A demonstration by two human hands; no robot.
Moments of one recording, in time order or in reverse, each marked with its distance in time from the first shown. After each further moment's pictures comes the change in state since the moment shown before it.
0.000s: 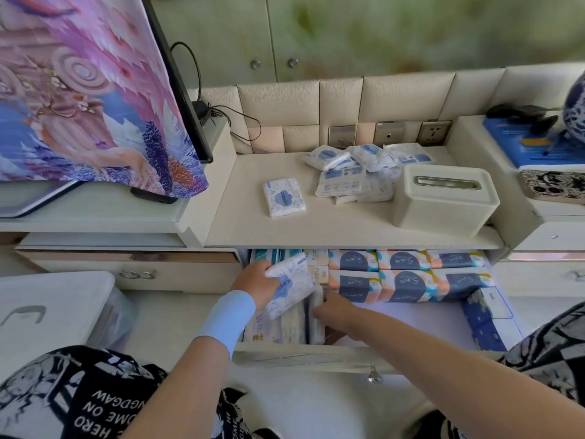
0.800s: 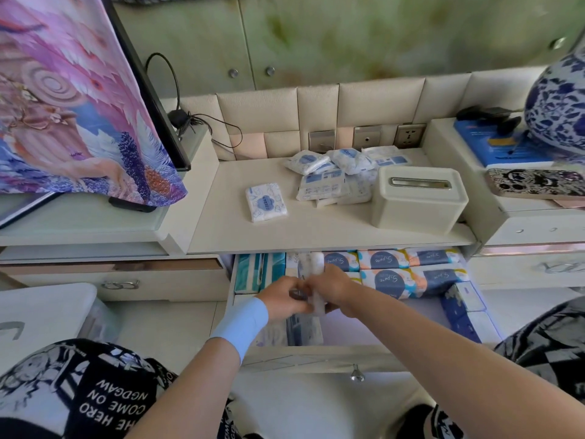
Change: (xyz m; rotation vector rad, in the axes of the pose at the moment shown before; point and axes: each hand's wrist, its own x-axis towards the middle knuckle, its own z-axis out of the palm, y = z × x) left_hand -0.018 0.045 0.044 -0.123 -0.386 0.183; right_hand -0.030 -0.035 -0.049 0.140 0.100 -0.070
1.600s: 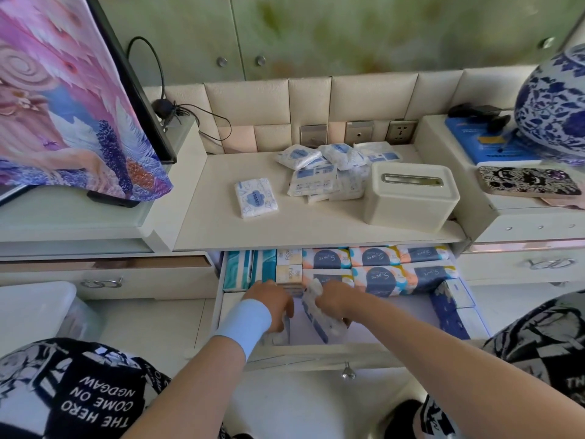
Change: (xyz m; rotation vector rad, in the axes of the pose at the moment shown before) left_hand 0.023 -0.016 0.008 1.052 -0.078 0.072; right_hand 0.016 0.035 -0.012 -0.729 0.000 0.082
